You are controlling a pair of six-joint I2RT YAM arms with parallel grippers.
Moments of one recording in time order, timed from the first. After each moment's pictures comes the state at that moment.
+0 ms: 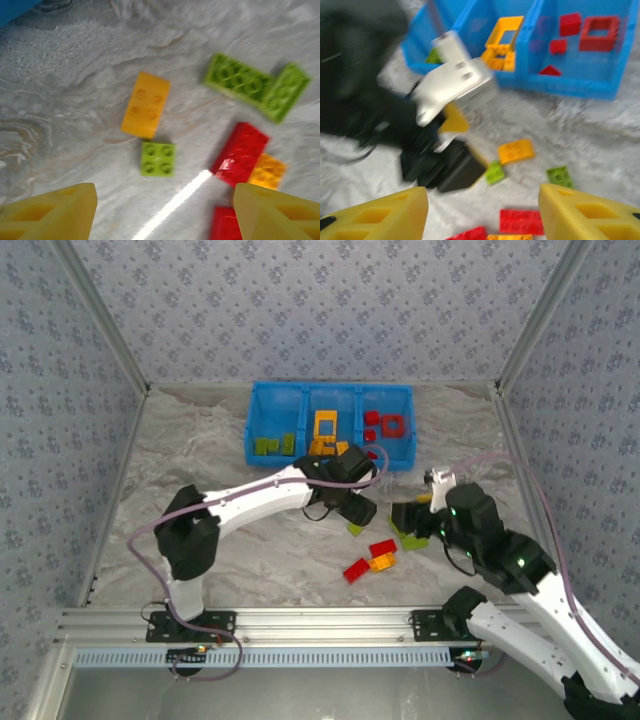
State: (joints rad) left arm -1.00 1.89 1.56 -0.77 0.01 -0.26; right arm 0.68 0.59 0.86 -0.81 0.06 0.43
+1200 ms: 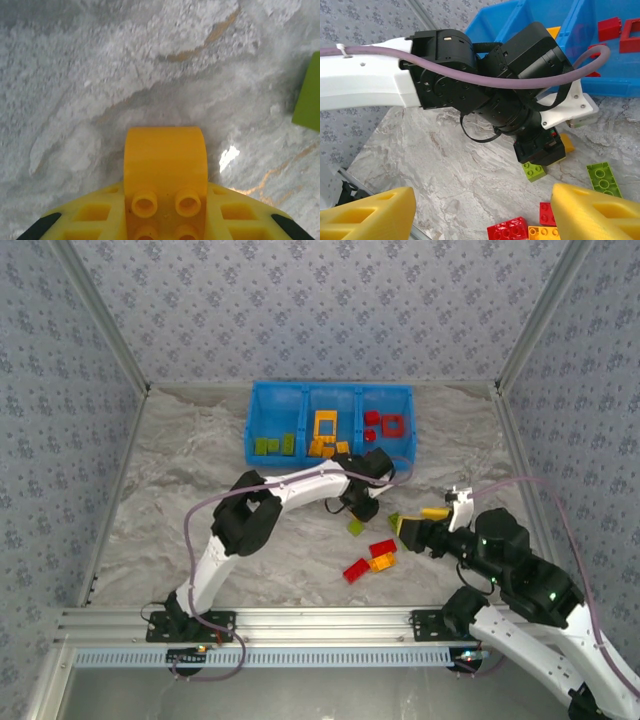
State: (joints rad) left arm -0.97 2.26 1.82 -0.84 0.03 -0.07; right arm 0.73 0.42 0.84 -0.82 0.00 0.51
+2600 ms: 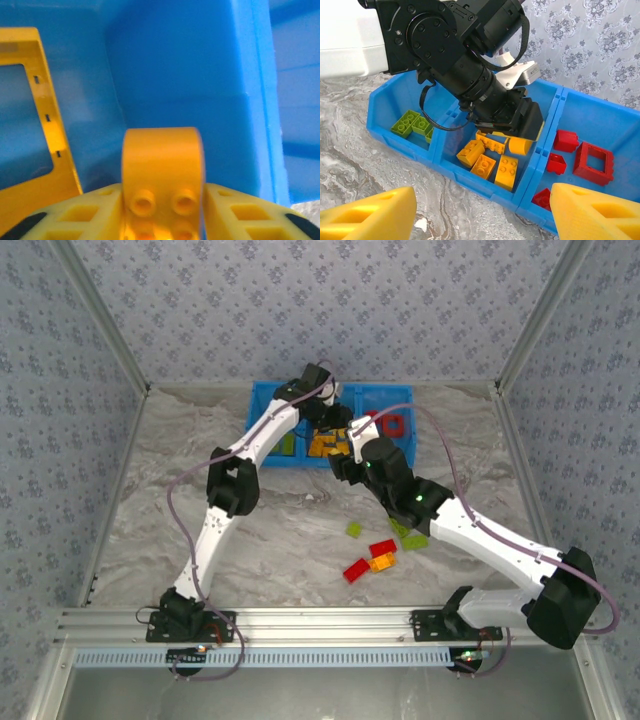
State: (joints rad) left arm -0.53 2.61 2.54 -0.85 0.43 -0.51; right arm 0.80 1.23 1.00 -0.16 0.38 0.09
